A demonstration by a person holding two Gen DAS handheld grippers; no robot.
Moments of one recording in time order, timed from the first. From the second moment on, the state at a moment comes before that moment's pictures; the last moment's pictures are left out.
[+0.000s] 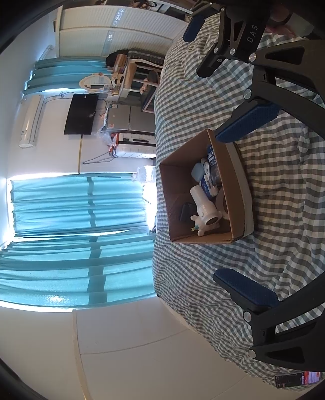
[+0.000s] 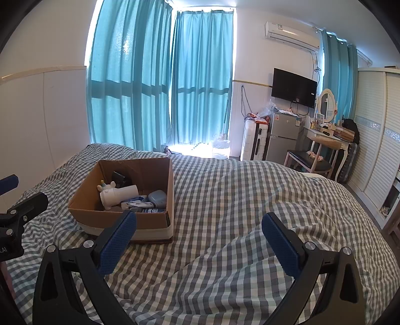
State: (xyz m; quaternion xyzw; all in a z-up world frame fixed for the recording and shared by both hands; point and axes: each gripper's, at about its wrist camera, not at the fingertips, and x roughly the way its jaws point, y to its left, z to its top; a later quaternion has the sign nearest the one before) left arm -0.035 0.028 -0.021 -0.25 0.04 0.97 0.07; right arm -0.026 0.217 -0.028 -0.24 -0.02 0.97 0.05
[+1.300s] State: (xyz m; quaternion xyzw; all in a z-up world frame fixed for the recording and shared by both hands) left arm -0.036 0.014 -0.029 -0.25 0.03 0.97 0.06; right arm -0.029 0.214 -0.036 -0.25 -0.03 0.97 0.05
